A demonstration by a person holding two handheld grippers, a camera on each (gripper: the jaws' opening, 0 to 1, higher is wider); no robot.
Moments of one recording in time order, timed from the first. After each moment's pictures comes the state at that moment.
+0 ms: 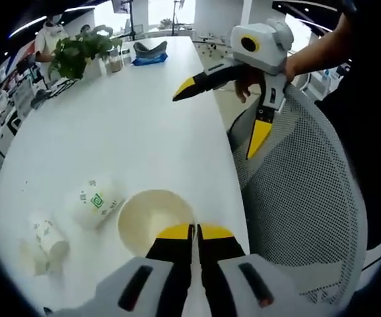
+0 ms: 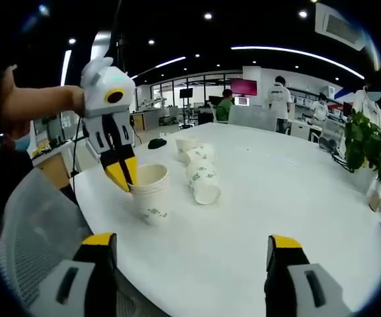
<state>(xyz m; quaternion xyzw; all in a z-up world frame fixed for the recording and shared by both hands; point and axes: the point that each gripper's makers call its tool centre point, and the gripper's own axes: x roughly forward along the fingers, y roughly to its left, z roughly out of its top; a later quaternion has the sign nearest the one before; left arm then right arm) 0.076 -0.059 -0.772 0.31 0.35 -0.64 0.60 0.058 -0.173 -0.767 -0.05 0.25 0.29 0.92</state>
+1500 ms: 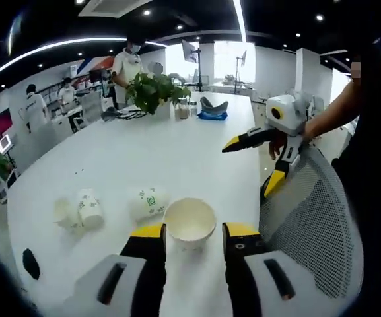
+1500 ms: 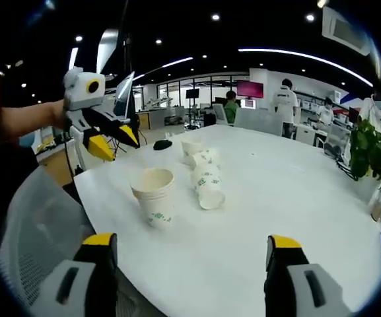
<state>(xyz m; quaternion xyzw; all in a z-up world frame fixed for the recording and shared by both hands) 0.092 -0.009 -0.705 0.14 0.23 -0.52 0.81 0.063 -0.166 -0.761 -0.07 0.24 0.31 0.92</state>
